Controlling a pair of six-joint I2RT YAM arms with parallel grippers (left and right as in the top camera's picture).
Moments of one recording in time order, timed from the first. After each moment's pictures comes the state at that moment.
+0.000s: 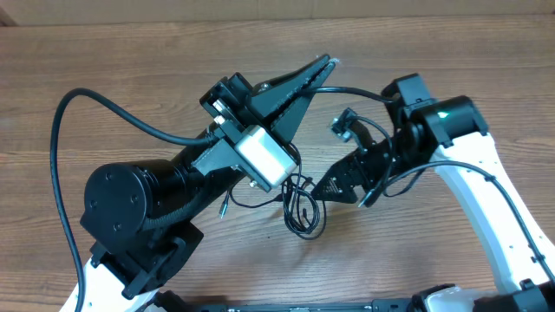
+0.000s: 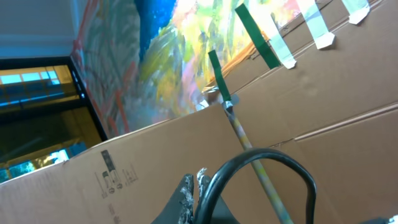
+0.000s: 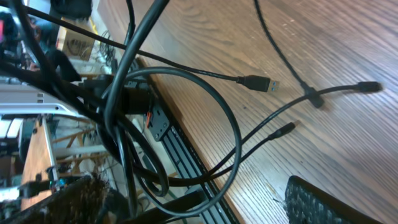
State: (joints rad) left arm -0.72 1.09 1.36 0.27 0.25 0.39; right arm 0.31 1.51 1.41 -1.40 -0.84 -0.35
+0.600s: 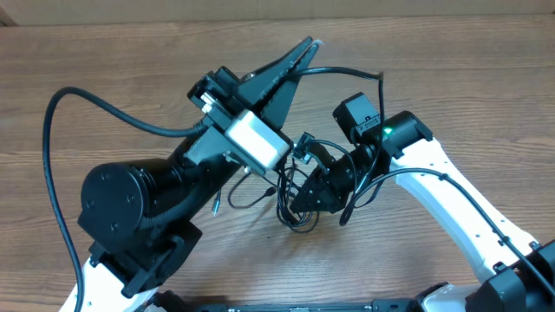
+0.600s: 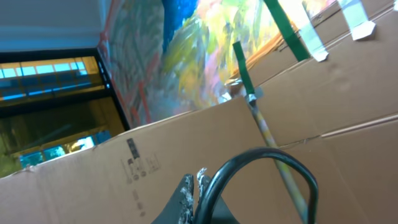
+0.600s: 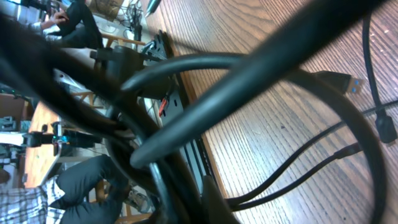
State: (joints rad) left arm -0.70 1.09 1.36 0.28 0.17 0.39; right arm 0.49 1.56 1.30 -1.21 -0.93 -0.40
